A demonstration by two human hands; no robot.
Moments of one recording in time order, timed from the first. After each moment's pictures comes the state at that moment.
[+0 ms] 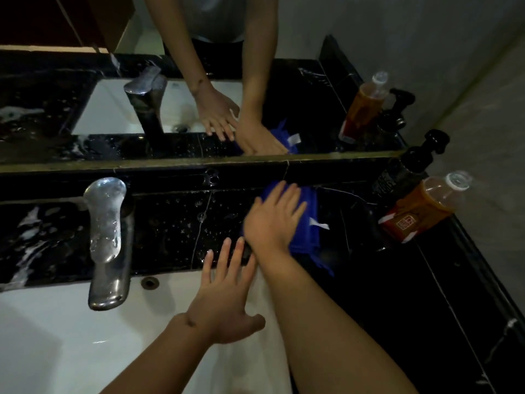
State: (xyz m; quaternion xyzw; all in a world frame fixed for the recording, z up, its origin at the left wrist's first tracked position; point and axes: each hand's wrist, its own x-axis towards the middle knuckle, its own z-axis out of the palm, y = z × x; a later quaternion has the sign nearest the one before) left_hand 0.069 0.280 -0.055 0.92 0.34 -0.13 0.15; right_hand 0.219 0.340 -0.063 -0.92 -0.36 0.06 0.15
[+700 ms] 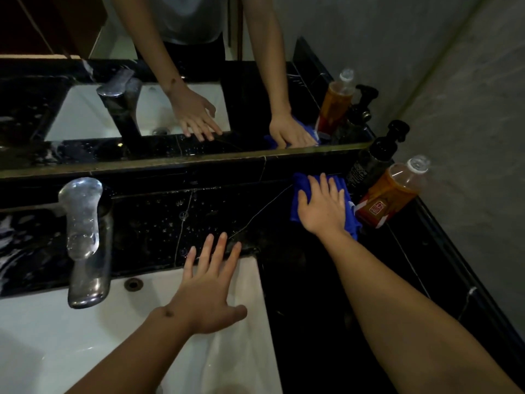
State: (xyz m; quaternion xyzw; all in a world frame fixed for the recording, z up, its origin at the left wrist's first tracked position) left_hand 0.064 0.285 -0.055 0.92 0.33 -0.14 0.17; right_hand 0.361 0.273 -0.059 -0.91 -0.40 0.07 0.09
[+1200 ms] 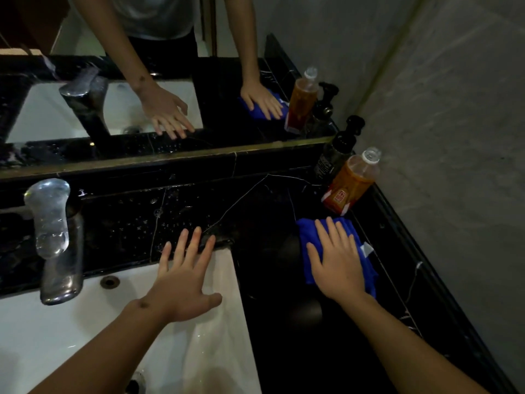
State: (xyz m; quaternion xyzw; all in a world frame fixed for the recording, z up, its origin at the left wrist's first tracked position) left_hand 0.066 0.284 -0.056 0.92 0.34 -0.13 0.16; right_hand 0.339 0.108 -0.059 -0.90 -0.42 0.08 0.06
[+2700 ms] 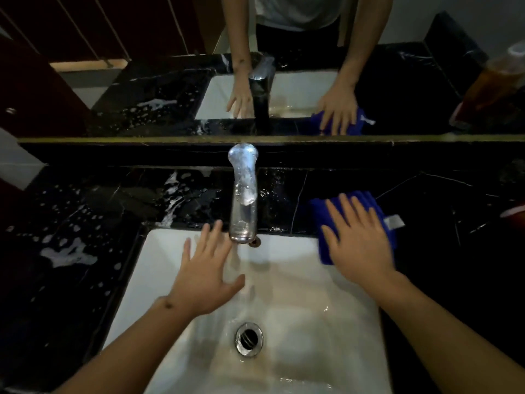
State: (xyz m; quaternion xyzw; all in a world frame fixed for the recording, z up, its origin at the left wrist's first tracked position) left_hand -0.132 0.303 -0.064 0.85 0.52 -0.03 0.10; right_hand 0.184 0.260 -0.074 -0.78 -0.63 0.02 0.05
